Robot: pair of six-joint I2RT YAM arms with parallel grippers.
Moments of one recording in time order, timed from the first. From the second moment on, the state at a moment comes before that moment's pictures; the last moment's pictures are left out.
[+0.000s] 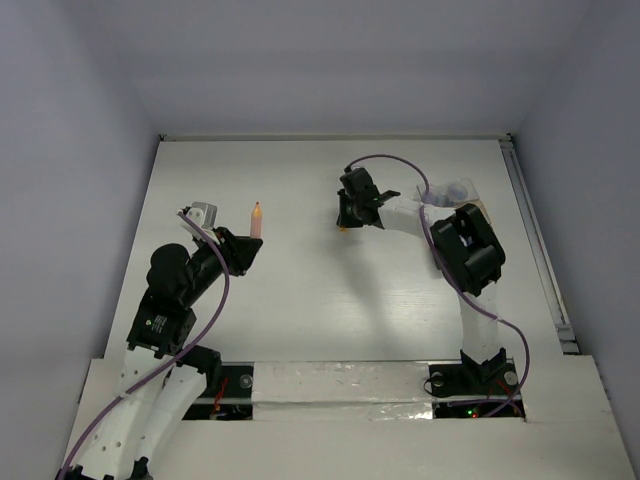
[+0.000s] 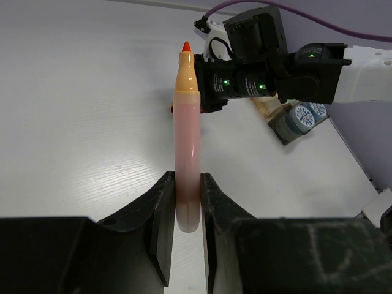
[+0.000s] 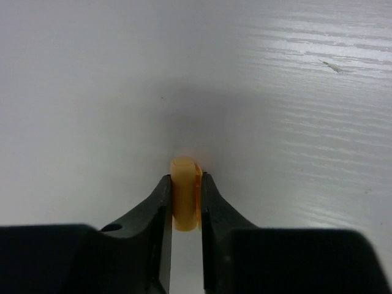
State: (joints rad) left arm -0.29 0.52 0.65 -0.29 0.28 -0.41; right arm 0.58 2.09 1.45 -0.22 0.11 0.47
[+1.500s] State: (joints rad) left arm -0.25 0.67 0.51 0.17 0.75 -0.70; right arm 0.72 1.66 1.04 1.05 -0.44 1.04
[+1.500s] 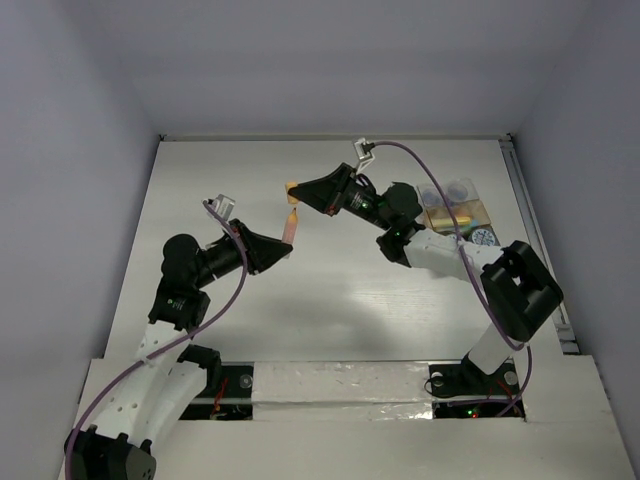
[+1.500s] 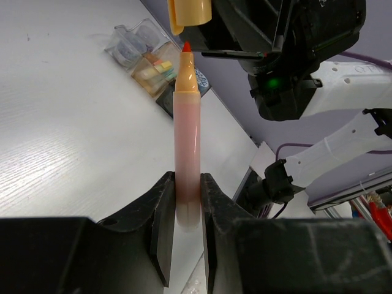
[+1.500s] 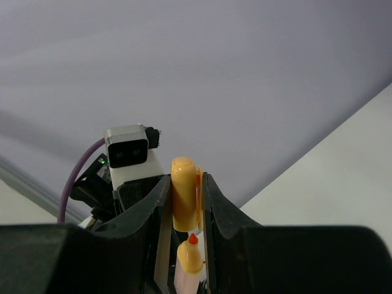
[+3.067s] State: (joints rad) left arm -0.25 0.64 0.50 0.32 0.72 -0.82; right arm 0.82 1.66 0.98 1.25 -0.31 1.00
